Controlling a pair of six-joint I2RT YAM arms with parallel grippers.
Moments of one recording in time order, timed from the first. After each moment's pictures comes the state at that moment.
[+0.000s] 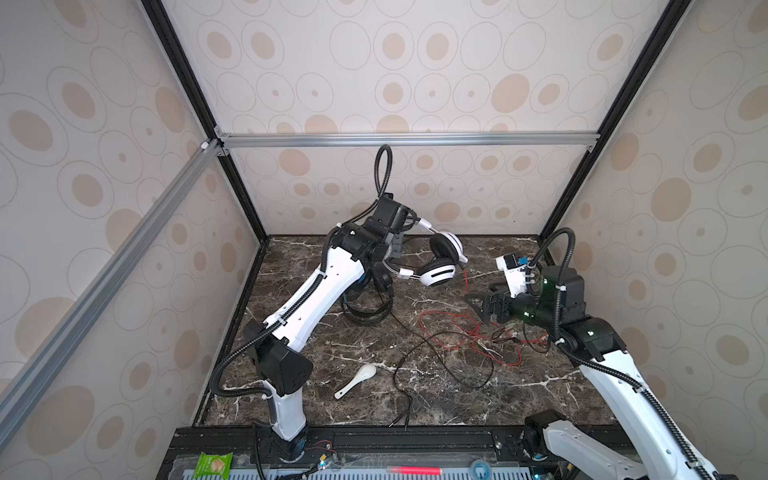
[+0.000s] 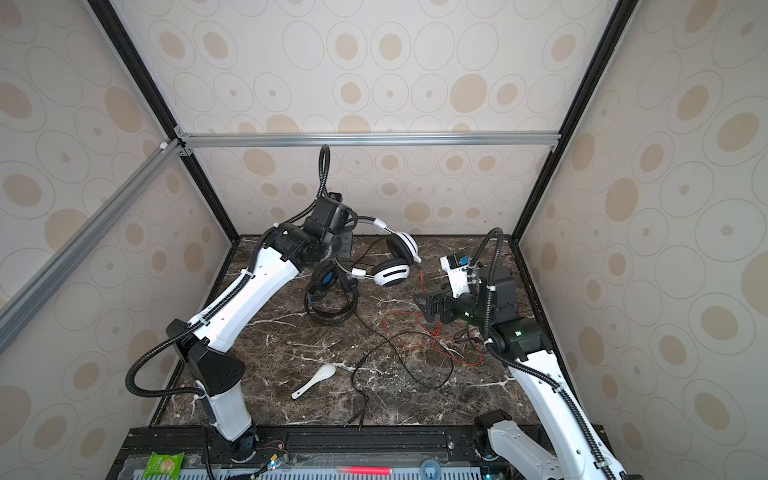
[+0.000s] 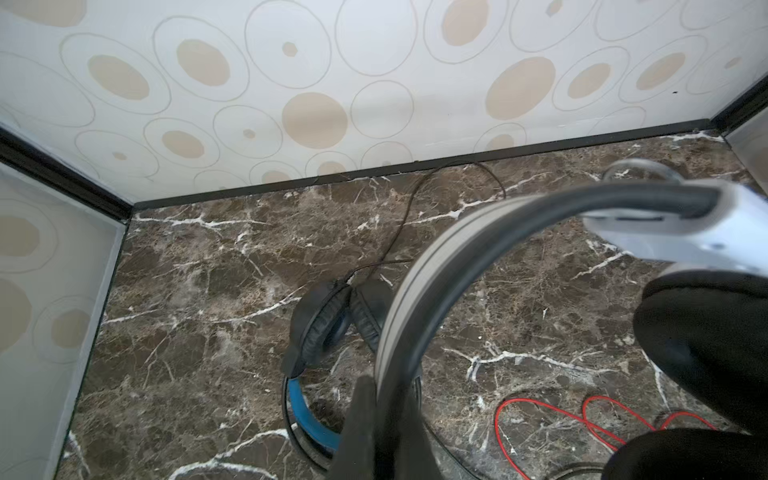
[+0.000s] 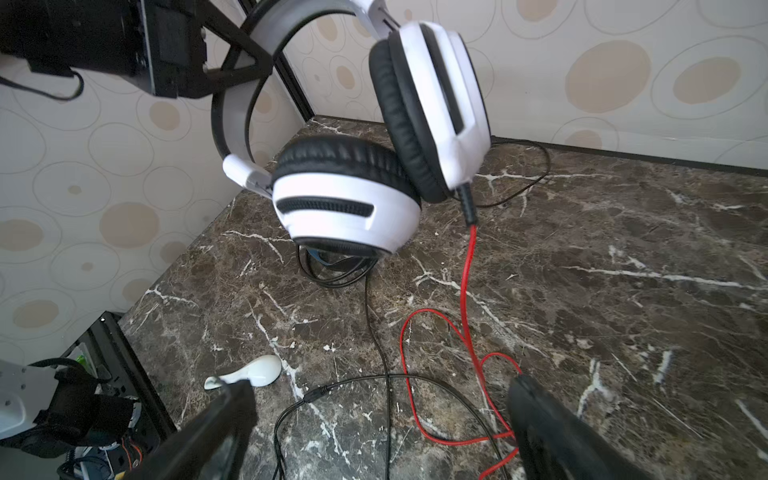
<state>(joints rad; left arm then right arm) -0.60 1.81 2.08 -1.00 -0.43 -0.32 0.26 0.92 0.99 -0.55 -0.44 0.11</state>
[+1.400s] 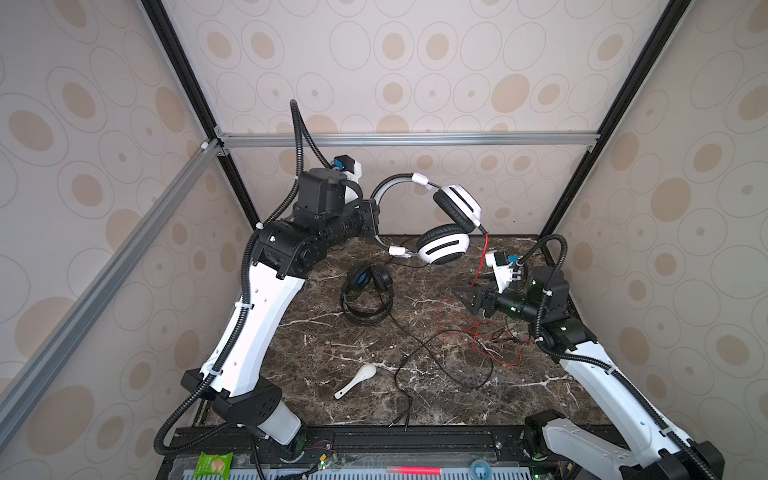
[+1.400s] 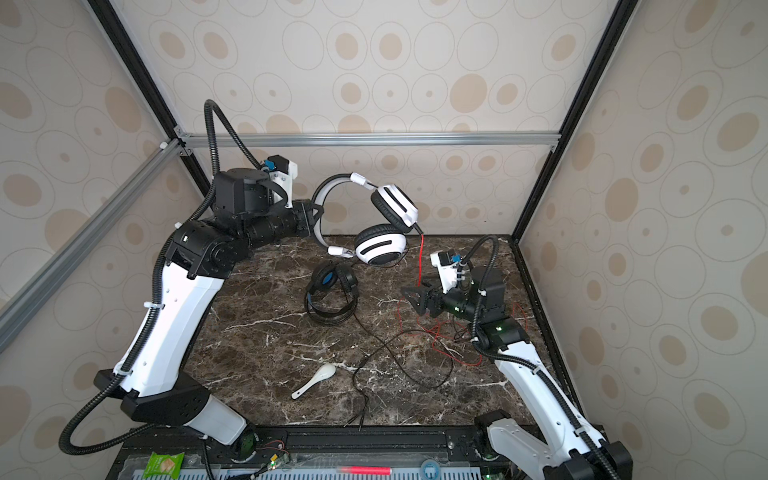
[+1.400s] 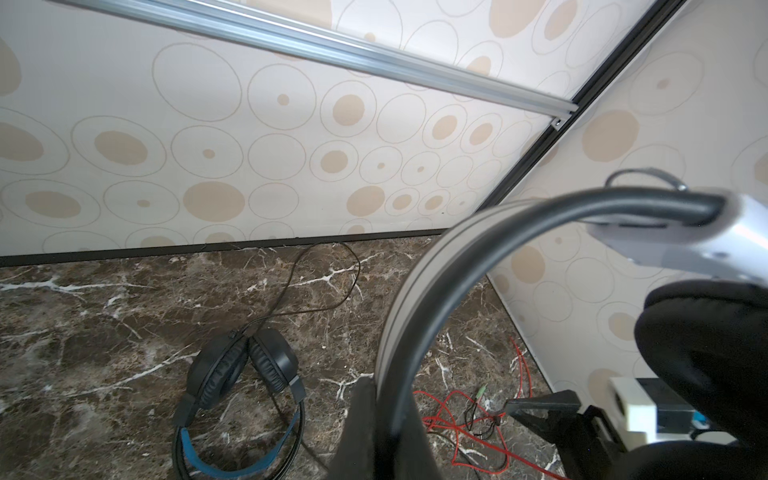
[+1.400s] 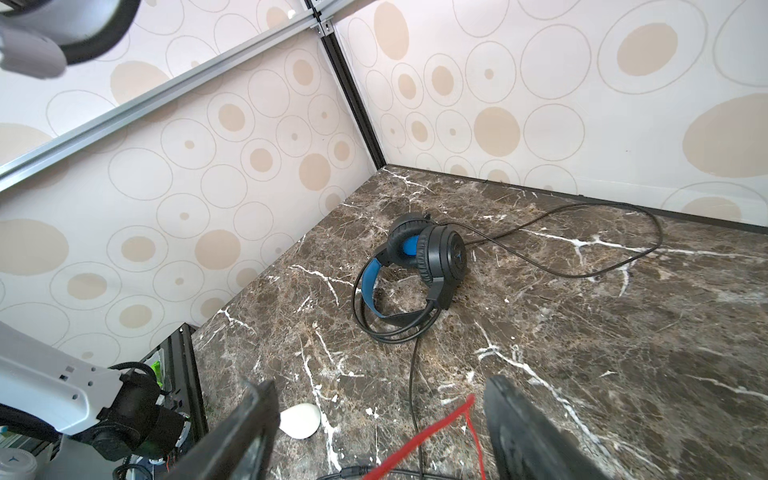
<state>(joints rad) -0.53 1.57 2.18 -0.96 0.00 -0.43 0.26 1.01 0.83 -0.09 -0.66 0.22</state>
